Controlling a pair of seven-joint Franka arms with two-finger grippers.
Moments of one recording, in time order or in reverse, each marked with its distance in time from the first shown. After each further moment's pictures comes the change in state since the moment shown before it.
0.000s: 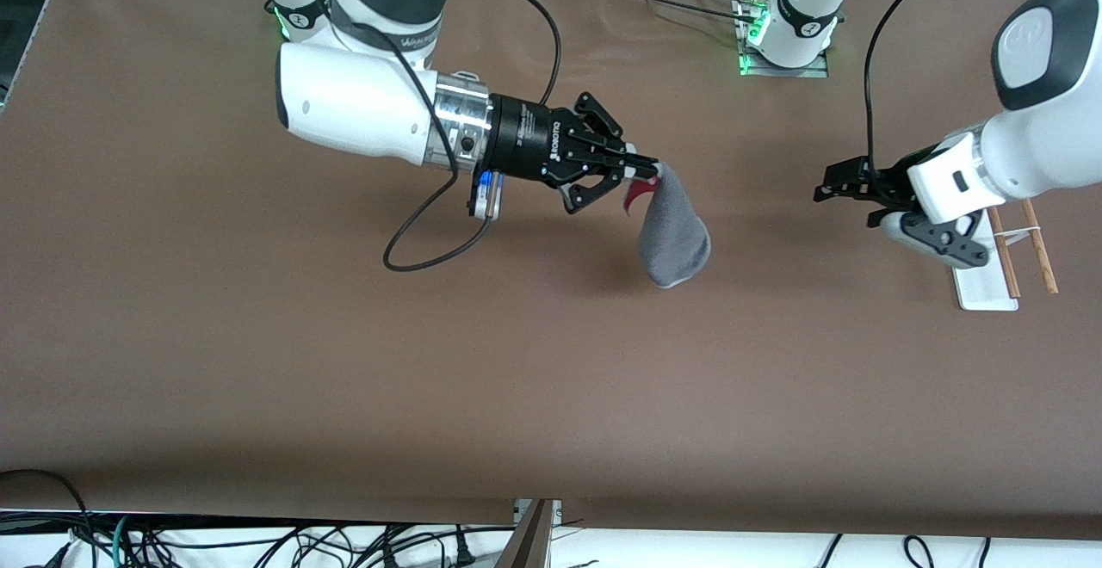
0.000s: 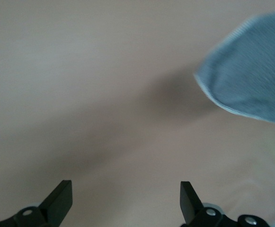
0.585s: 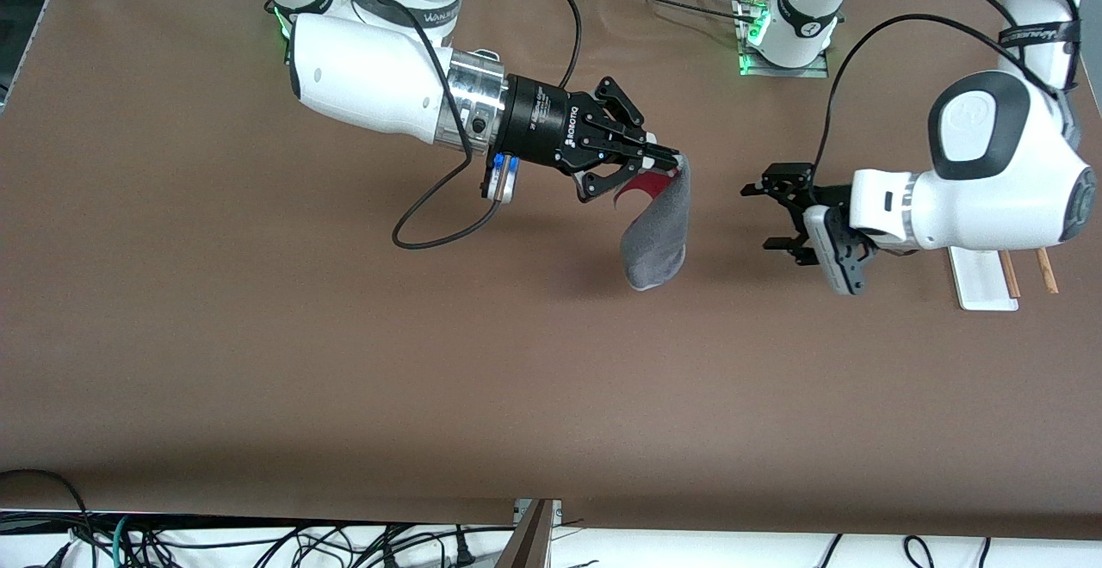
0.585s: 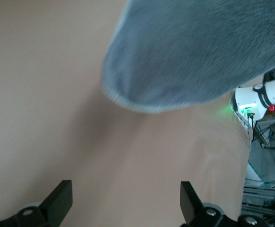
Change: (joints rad) left arm -0.052 0.126 -0.007 -0.001 -0.332 0.047 0.567; right arm 0.027 0.000 0.000 0.015 0.000 0.059 0.054
